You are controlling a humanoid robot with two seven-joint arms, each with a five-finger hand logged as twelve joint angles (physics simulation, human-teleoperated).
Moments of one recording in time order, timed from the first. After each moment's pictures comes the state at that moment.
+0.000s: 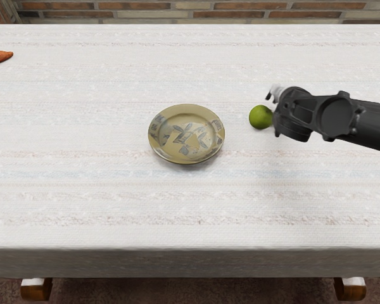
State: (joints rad) left arm -0.03 0.00 -0.12 -0.14 0.09 0.07 0.21; right arm 1.43 -0.17 -0.43 0.83 -0.53 -0.20 -0.61
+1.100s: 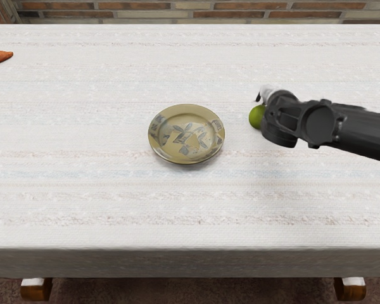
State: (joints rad) left arm -0.03 0.00 -0.12 -0.14 0.09 0.07 0.21; right arm 1.41 -0.10 -0.44 0.79 -0.58 -0.23 -0.61
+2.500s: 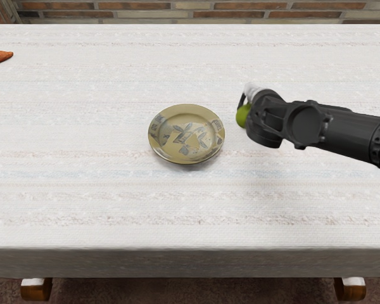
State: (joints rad) left arm -0.03 0.00 -0.12 -0.14 0.09 0.07 0.21; right arm 1.41 -0.05 -0.37 0.78 -0.59 -0.24 -0.61
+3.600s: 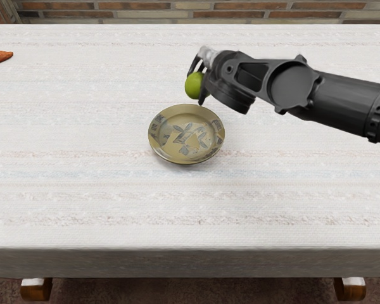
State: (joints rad) left arm -0.03 0.00 -0.12 -0.14 0.09 0.07 0.21; right arm 1.56 0.00 -0.16 0.84 -0.50 -0.21 -0.61
